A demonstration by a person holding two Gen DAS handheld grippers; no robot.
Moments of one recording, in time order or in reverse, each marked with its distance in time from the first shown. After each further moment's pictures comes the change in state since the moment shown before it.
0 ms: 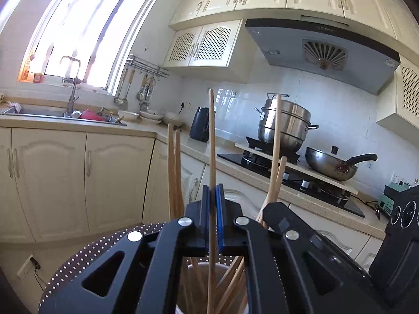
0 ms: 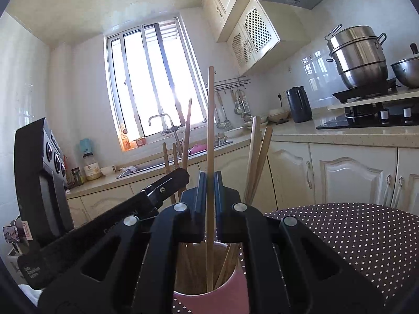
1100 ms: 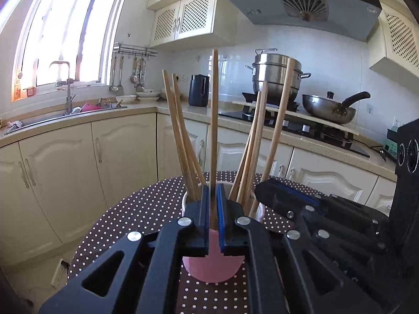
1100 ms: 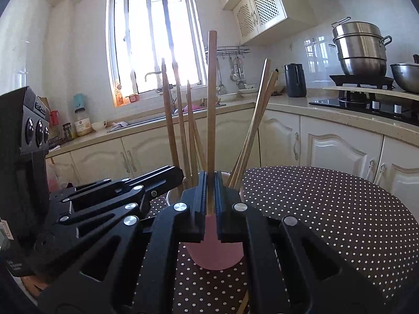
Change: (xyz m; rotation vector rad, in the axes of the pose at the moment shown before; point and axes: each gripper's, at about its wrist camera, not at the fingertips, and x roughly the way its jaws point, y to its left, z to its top) left arm -0.041 -0.004 -0.047 0.184 0.193 0.020; right arm -0.021 0.022 -0.039 -0.107 0.200 -0.078
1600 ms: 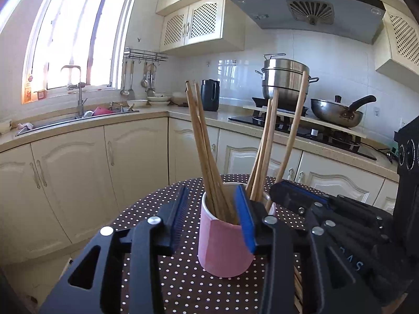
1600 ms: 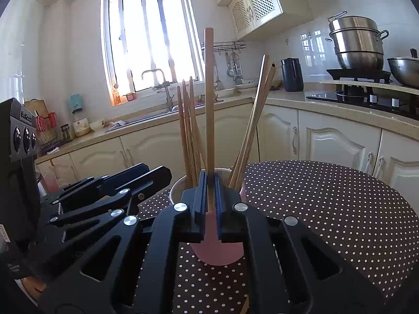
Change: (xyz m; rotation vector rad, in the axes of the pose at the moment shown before) left arm -0.025 0.012 0.004 -0.003 -0.036 0.067; right arm -0.008 0.006 0.006 0.029 0.016 -0.014
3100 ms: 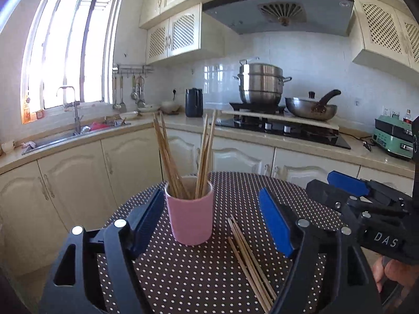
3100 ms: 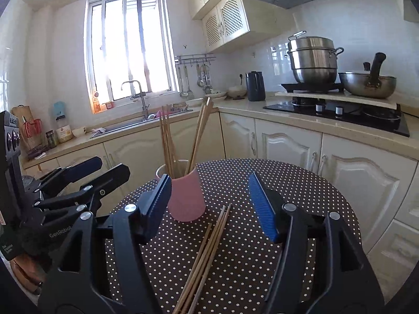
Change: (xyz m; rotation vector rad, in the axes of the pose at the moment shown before) left arm -0.094 -0.069 0.002 0.086 0.027 -0.045; right arm -0.150 -0.027 -0.003 0.035 0.000 -0.177
